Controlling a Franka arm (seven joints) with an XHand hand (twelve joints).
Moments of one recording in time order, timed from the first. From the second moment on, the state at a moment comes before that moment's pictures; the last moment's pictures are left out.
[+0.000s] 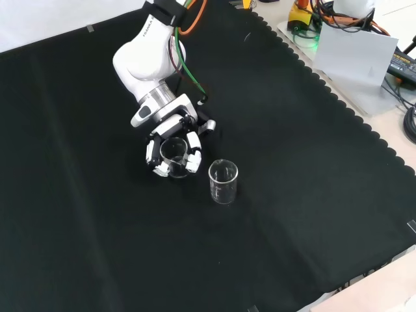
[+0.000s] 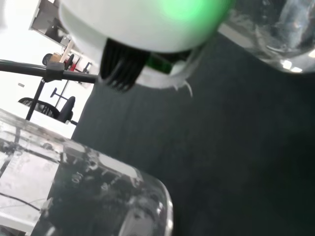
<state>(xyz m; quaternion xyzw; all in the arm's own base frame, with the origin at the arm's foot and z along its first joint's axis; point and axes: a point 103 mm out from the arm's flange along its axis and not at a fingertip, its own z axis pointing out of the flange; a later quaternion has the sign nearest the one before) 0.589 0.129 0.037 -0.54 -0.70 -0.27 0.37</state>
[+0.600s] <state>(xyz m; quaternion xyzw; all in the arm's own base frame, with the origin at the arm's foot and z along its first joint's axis) 0.584 0.094 0.101 -0.56 -0.72 -0.27 0.32</state>
